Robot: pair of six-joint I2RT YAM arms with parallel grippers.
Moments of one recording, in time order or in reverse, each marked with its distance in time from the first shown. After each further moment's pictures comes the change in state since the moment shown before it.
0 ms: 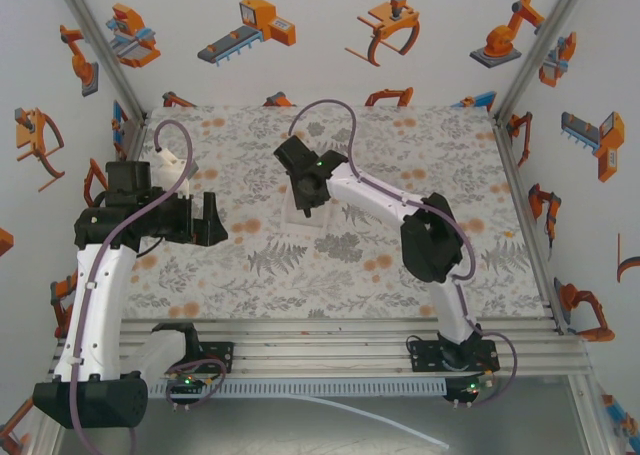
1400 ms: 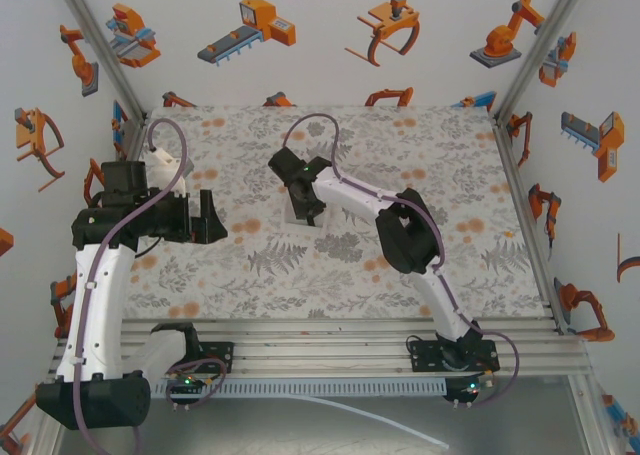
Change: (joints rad) left arm 0.034 0.000 0.000 0.003 0.041 -0.024; right arm -0.004 0.177 0.087 -0.043 0.024 -0.037
